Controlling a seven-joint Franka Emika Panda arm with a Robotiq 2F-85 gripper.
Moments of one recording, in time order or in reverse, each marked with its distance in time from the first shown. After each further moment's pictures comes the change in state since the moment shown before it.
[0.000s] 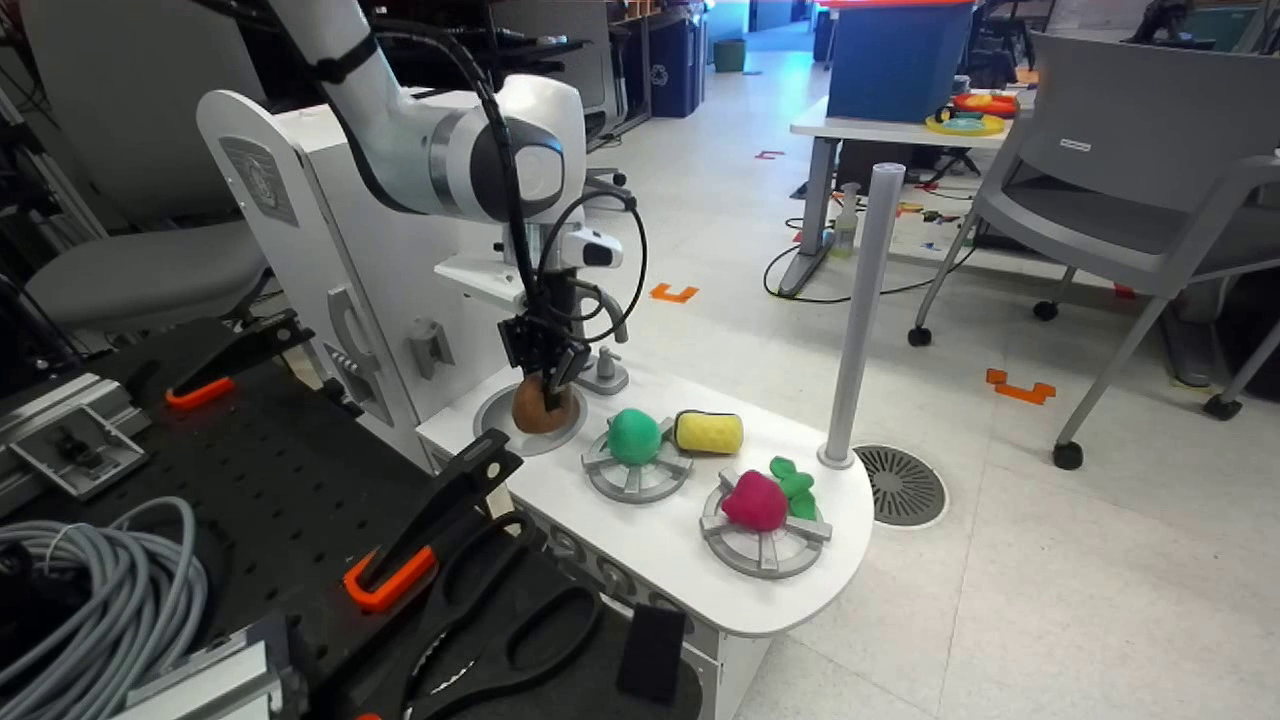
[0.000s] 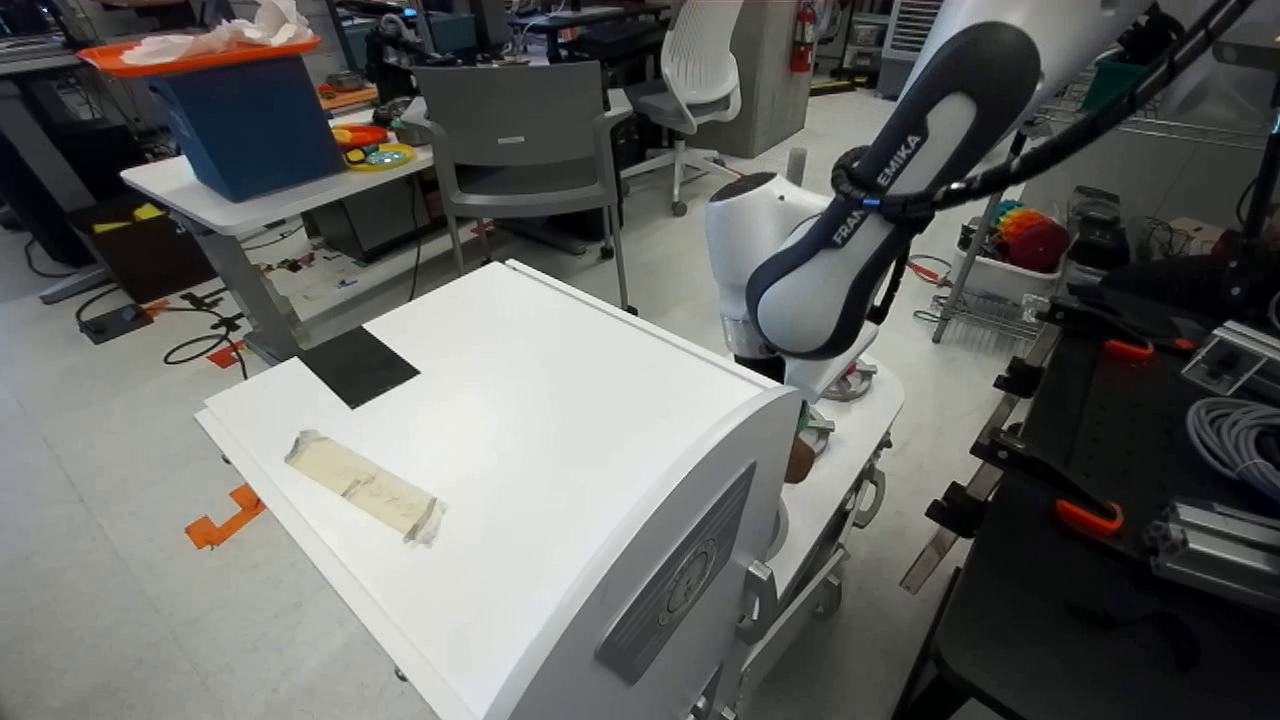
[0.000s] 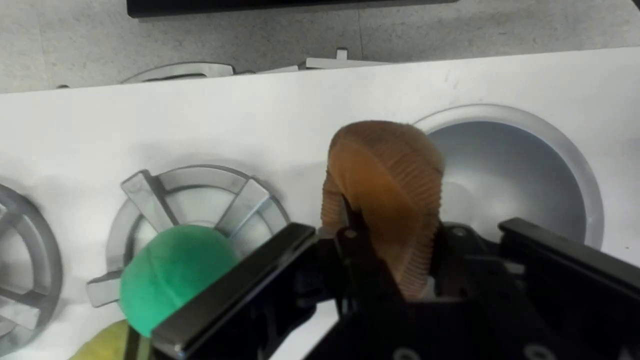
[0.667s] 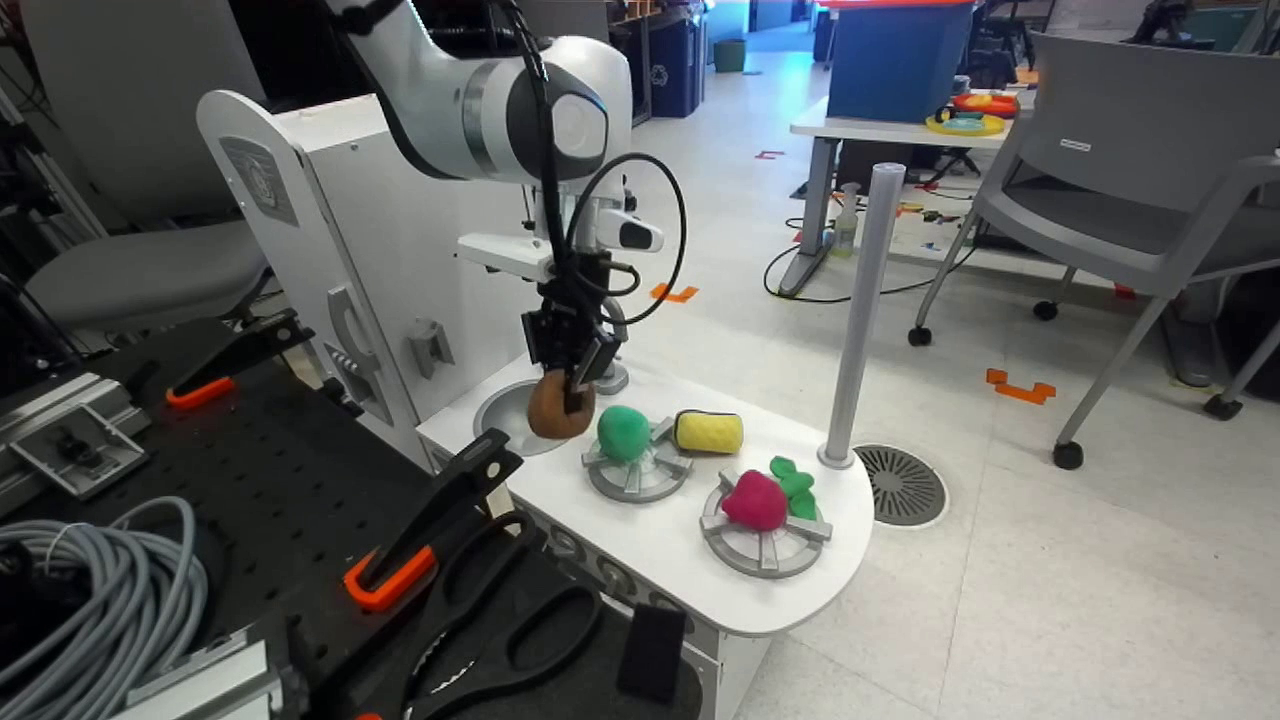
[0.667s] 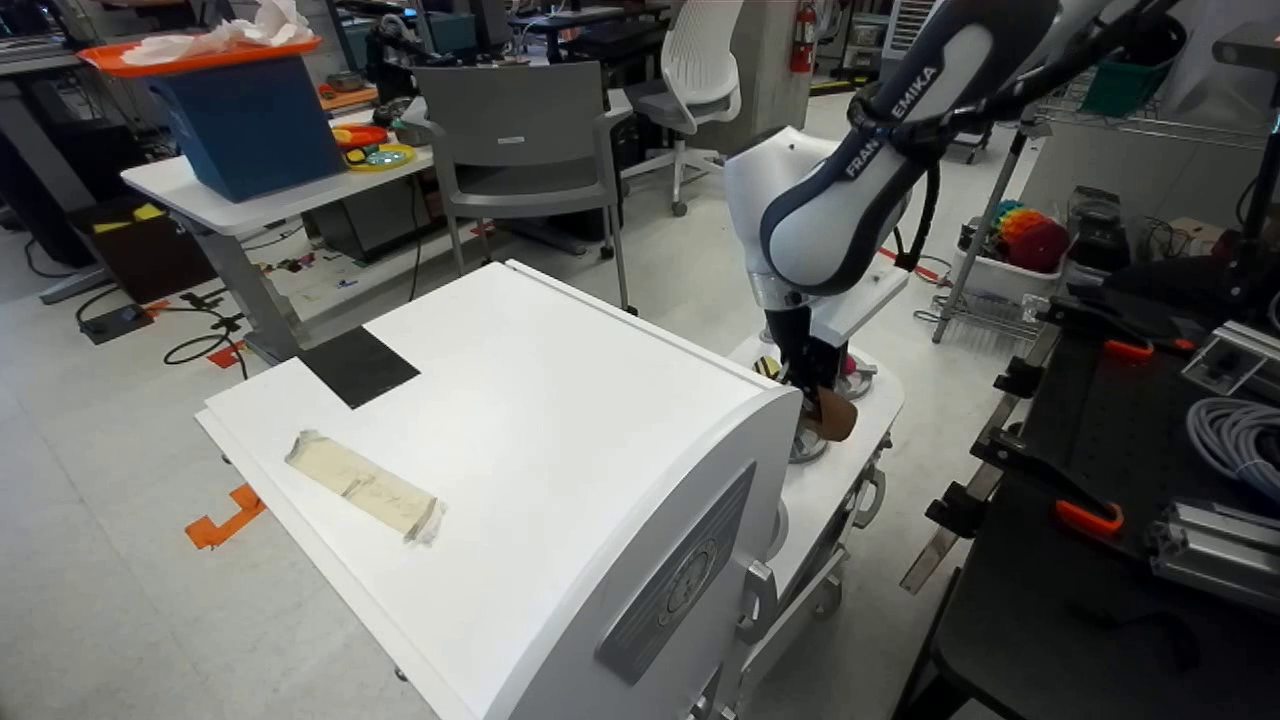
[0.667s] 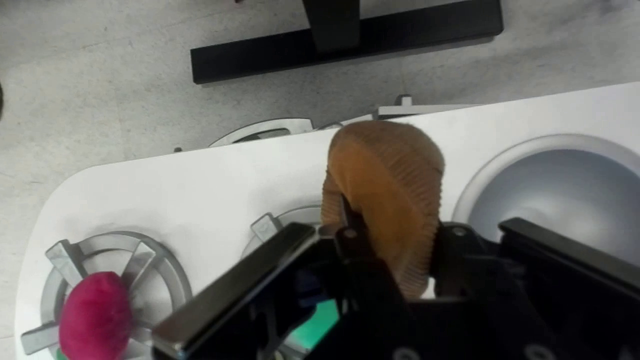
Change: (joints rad) arm -0.058 -0.099 -0.036 -0.046 -0.007 -0.180 0.013
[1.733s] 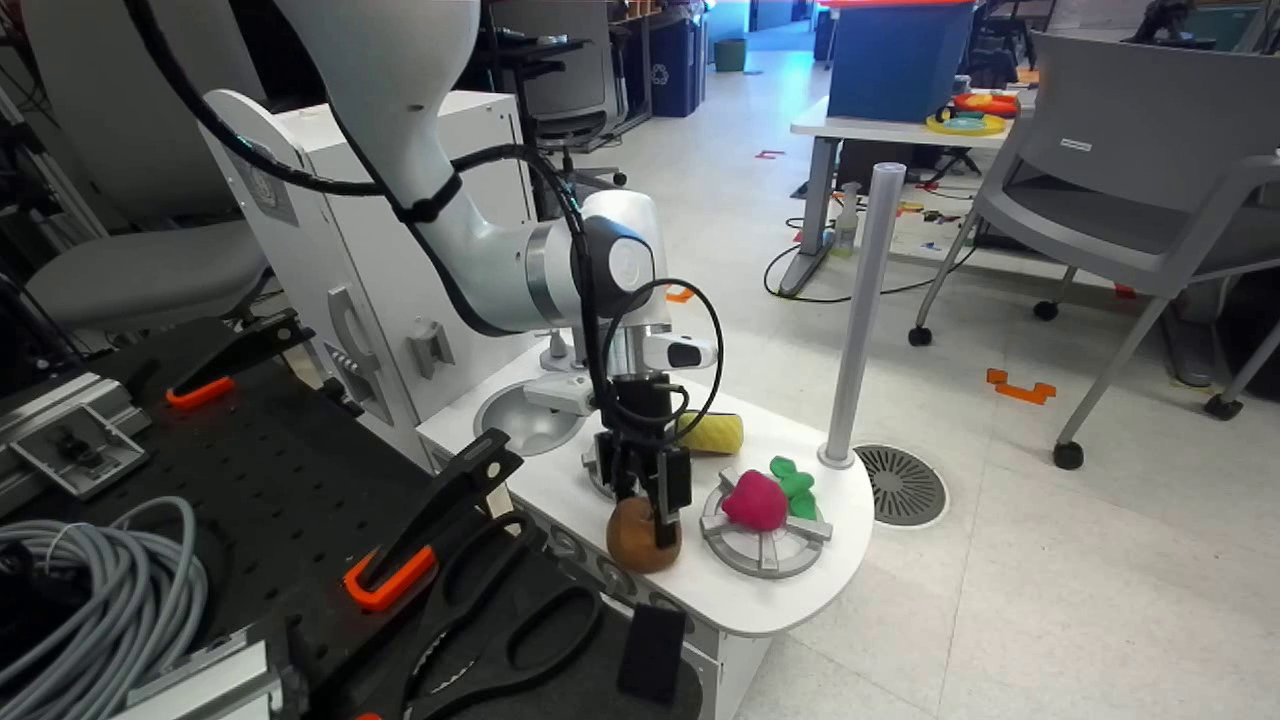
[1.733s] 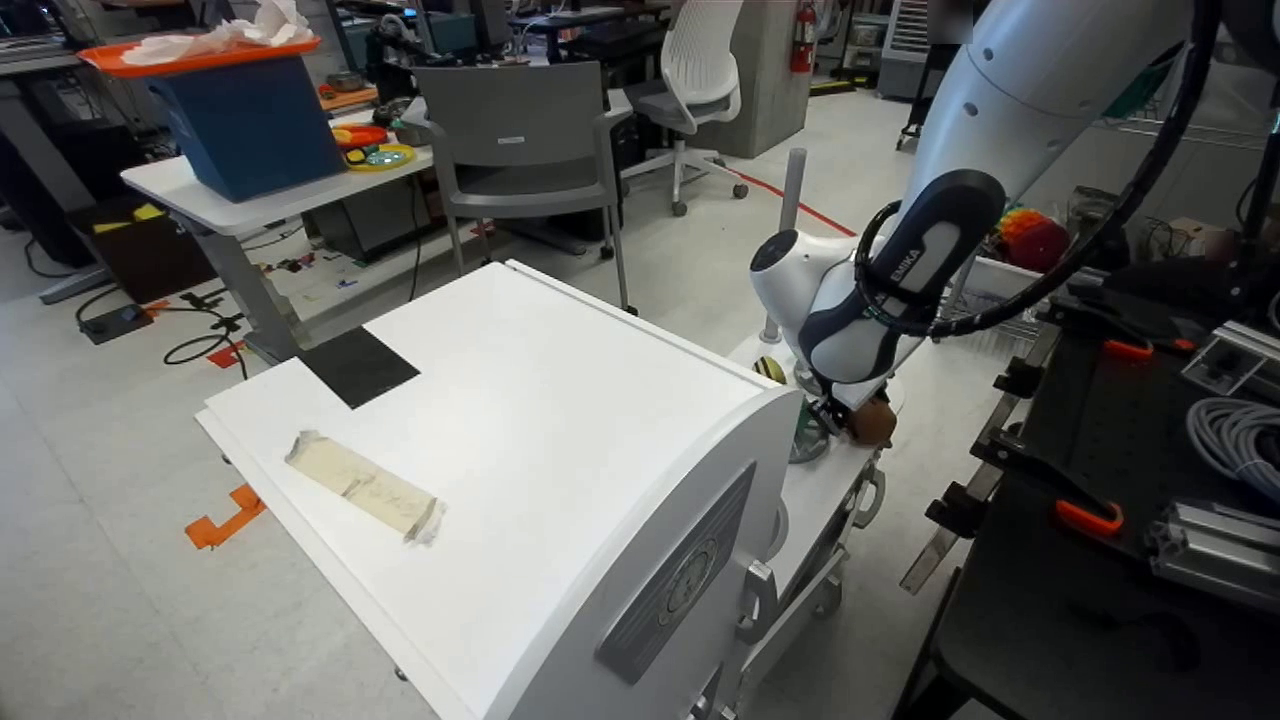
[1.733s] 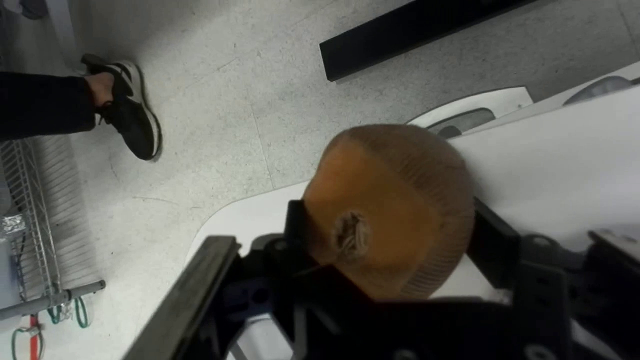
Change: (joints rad) arm 0.073 0.321 -0.213 0.211 -0.118 0.020 0.280
